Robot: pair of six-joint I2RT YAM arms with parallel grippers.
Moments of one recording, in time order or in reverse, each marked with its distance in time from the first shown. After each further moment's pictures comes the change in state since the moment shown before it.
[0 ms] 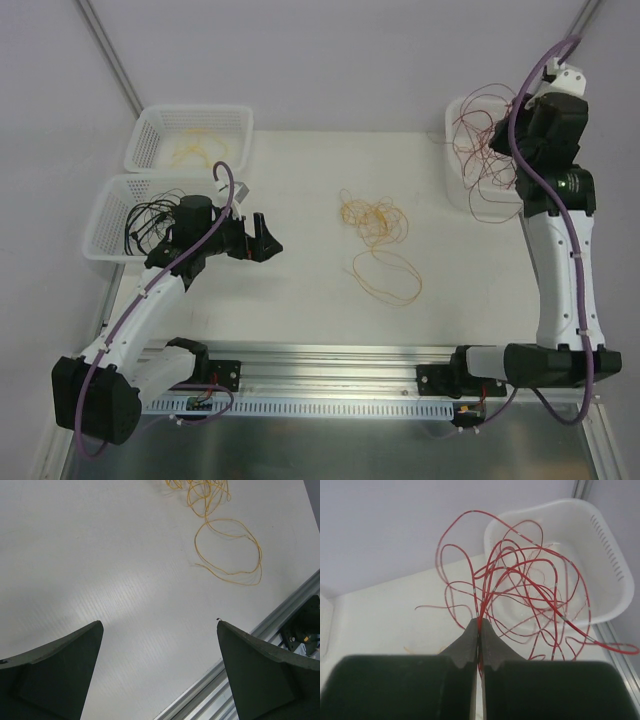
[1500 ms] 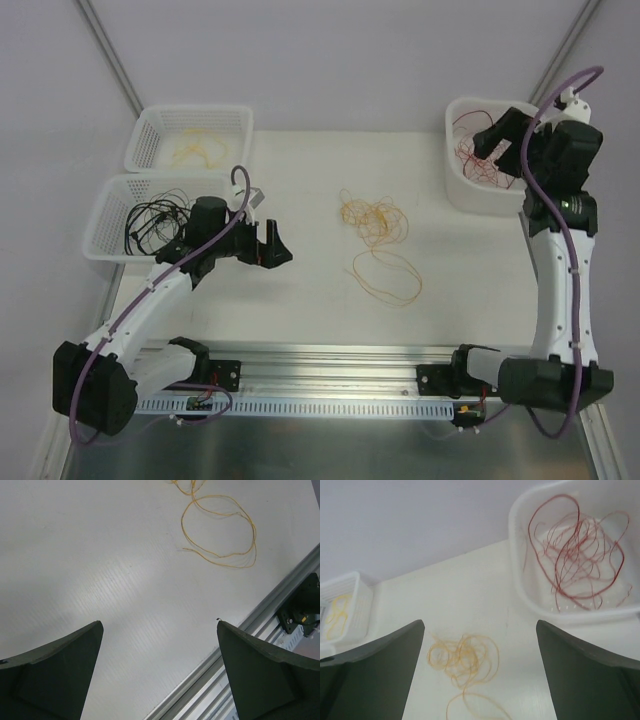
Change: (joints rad) left arm -0.074 0.053 0.000 0.000 0.011 -0.002; right arm -0.213 -0.004 -0.167 0.179 -0.323 0.104
